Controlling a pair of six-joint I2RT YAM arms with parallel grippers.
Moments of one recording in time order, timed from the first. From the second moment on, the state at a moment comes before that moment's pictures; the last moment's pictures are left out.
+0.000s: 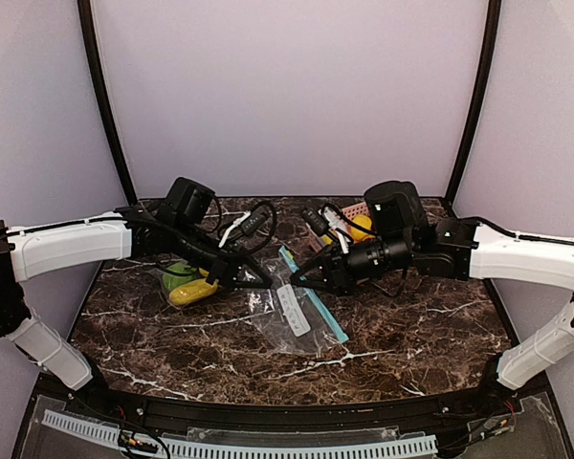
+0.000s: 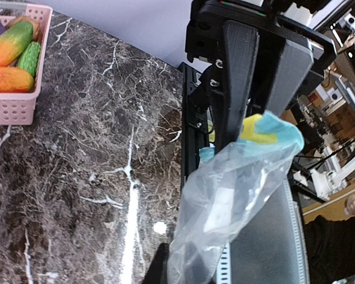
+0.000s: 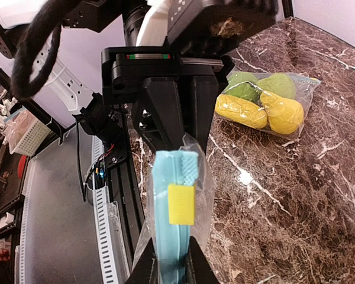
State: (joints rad) left arm -0.71 1.49 1.12 -0.38 0.95 0.00; right arm 0.99 1.37 1.09 -0.21 -0.48 0.22
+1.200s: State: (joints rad) left arm -0.72 1.43 1.11 -0.33 1.01 0.03; right arm 0.83 1.37 1.06 0.08 -0.79 0.44
